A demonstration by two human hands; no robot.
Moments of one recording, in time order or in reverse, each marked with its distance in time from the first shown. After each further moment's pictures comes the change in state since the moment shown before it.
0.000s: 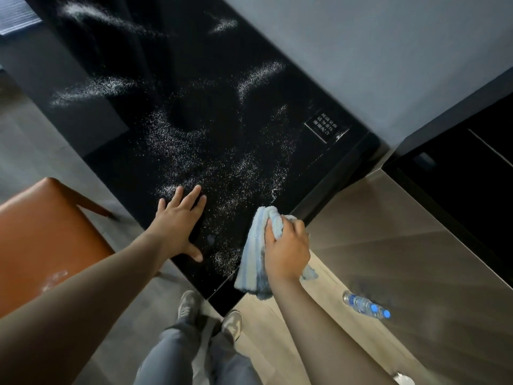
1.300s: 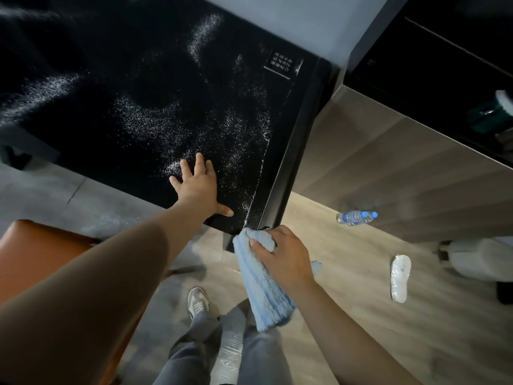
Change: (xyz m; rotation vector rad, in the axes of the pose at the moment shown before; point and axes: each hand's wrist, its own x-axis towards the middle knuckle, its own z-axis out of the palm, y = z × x) left_hand 0.000 -0.003 0.001 0.056 0.022 0.071; right_hand -0.169 -0.050 -0.011 0.178 -0.251 0.165
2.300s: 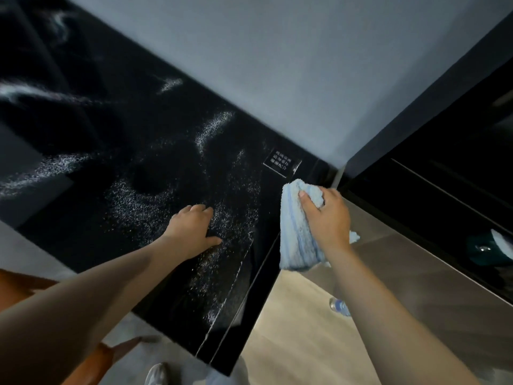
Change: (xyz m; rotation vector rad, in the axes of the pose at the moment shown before) left_hand 0.066 0.023 -0.114 -0.119 0.102 0.109; right_hand 0.261 -0.036 -0.185 0.055 0.390 -0.203
